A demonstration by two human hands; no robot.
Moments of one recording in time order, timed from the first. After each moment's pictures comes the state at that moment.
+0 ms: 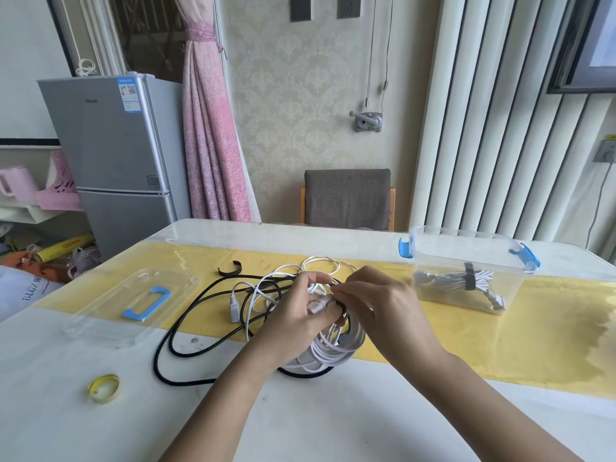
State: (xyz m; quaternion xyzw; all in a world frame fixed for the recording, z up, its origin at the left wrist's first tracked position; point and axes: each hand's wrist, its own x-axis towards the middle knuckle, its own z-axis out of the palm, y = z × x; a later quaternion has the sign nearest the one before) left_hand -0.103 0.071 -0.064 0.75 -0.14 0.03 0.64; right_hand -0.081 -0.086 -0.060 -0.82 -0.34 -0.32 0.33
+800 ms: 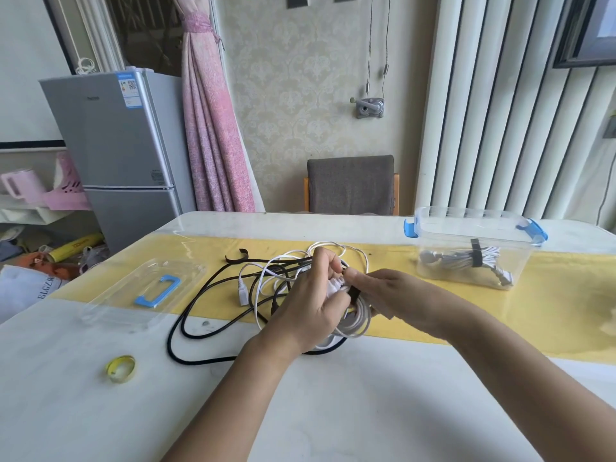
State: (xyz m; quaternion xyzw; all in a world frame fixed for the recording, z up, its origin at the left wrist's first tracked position) left_hand -0.103 0.066 -0.077 0.85 -0.21 0.19 0.45; right_hand -0.085 -0.094 -0.047 -0.82 -0.21 0.16 0.51
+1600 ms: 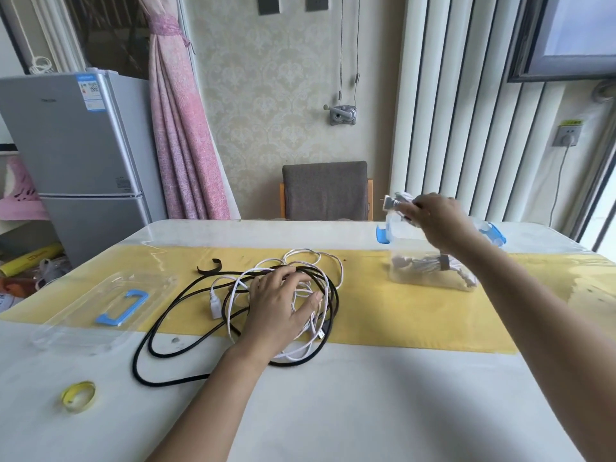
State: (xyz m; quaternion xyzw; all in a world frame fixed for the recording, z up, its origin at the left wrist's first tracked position) left_hand -0.047 0.082 -0.128 0.92 -0.12 0.30 0.23; right_hand 0.008 -0.187 -0.001 -0.95 -0.12 -0.23 0.15
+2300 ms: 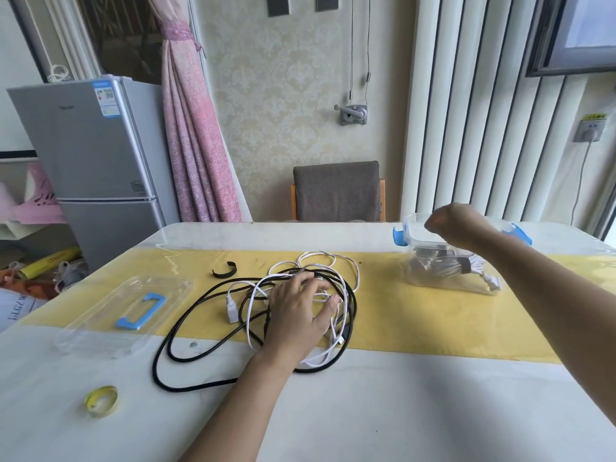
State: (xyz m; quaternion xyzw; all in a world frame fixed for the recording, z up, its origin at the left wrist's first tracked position) left_hand -0.045 0.076 -0.132 0.91 -0.11 0.31 0.26; right_hand 0.060 -0.203 -0.015 -0.98 -0.01 -0.13 0.18
